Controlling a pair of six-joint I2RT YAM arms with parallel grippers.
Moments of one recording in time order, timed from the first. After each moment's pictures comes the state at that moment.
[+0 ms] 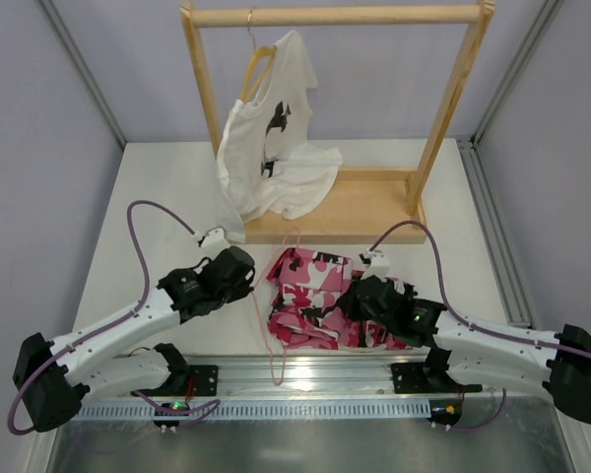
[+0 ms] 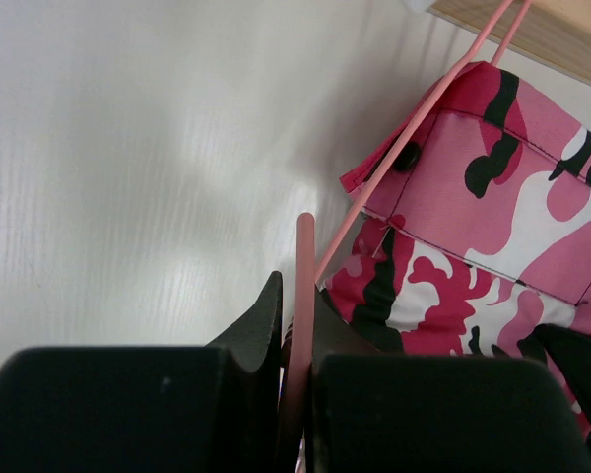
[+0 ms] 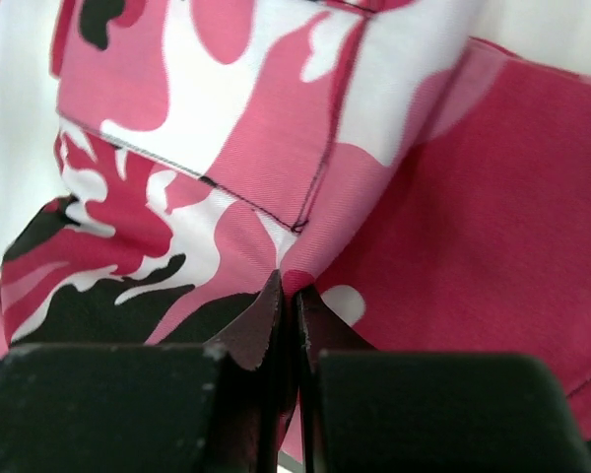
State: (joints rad) left arm -0.86 1.01 0.75 -0.68 -0.44 -1.06; right arm 0.98 0.88 0.36 -0.16 0.32 0.86
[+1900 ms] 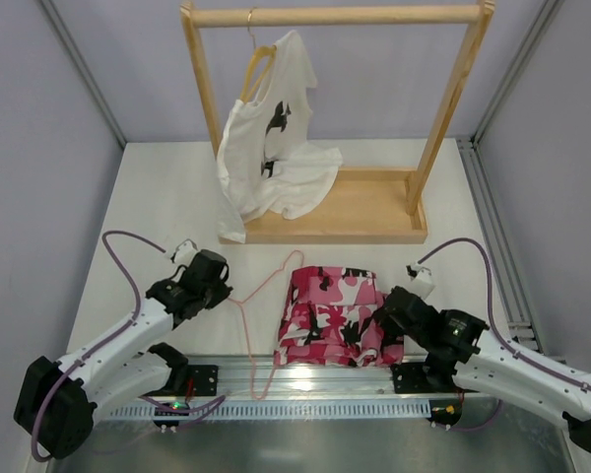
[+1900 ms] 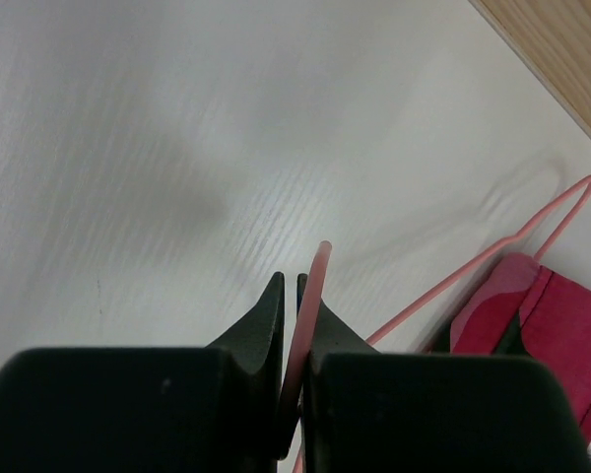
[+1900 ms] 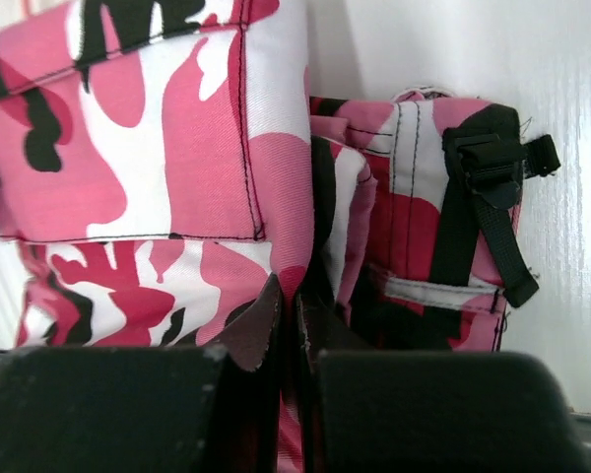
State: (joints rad) left arm -0.57 0.93 0.52 -0.56 -0.33 -1.10; right arm 0.96 0.57 0.40 -0.74 0.42 1.14
